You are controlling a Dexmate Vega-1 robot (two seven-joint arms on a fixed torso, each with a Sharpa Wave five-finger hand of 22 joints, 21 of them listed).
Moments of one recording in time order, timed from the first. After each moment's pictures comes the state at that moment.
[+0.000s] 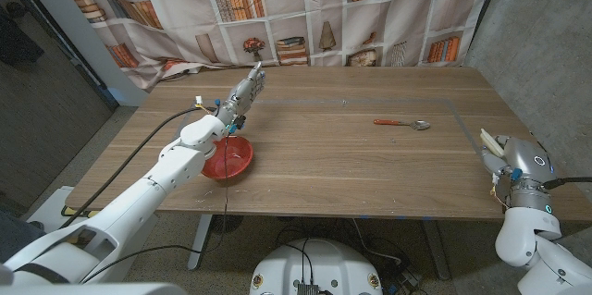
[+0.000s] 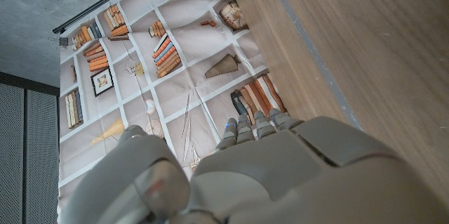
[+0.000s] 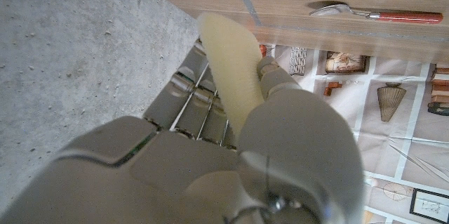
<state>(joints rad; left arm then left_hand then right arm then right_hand) 0.79 0.60 0.42 -1.44 -0.59 -0.15 -0.08 0.37 0.04 -0.04 0.09 0.23 -0.03 0.06 0.20 0.18 -0.03 0.03 0.20 0.18 -0.08 0.03 0.18 0.18 -0.13 0.00 0.21 0.18 -1.80 -0.75 0.06 -2.25 -0.47 -0.71 -0.67 1.06 0.15 0.42 -0.16 0.18 0.82 -0.08 0.29 0.20 0.85 -0.05 0.30 0.18 0.91 -0.12 0.25 0.20 0.94 -0.13 0.43 0.22</state>
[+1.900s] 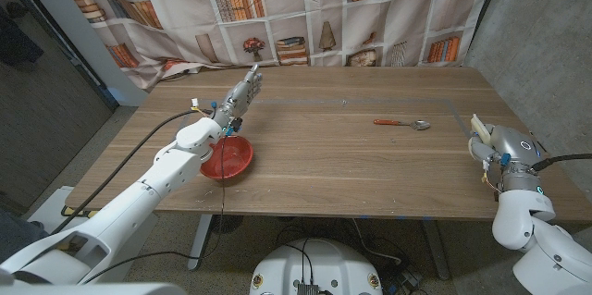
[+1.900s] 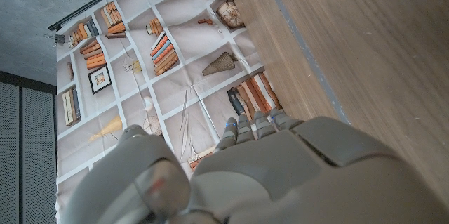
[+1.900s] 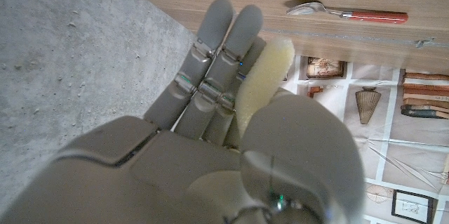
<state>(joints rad) 0.82 0.62 0.41 -1.48 -0.60 -0.14 -0.06 0.37 0.05 -0.05 0.09 0.23 -0.01 0.05 0.20 0.18 -0.03 0.03 0.20 0.18 -0.08 0.03 0.18 0.18 -0.13 0.01 0.21 0.18 -1.75 -0.79 0.05 -2.32 -0.52 -0.78 -0.48 0.98 0.18 0.65 0.03 0.17 0.75 -0.09 0.25 0.66 1.12 -0.14 0.89 0.81 1.35 -0.22 0.54 0.68 1.09 -0.20 1.00 0.31</state>
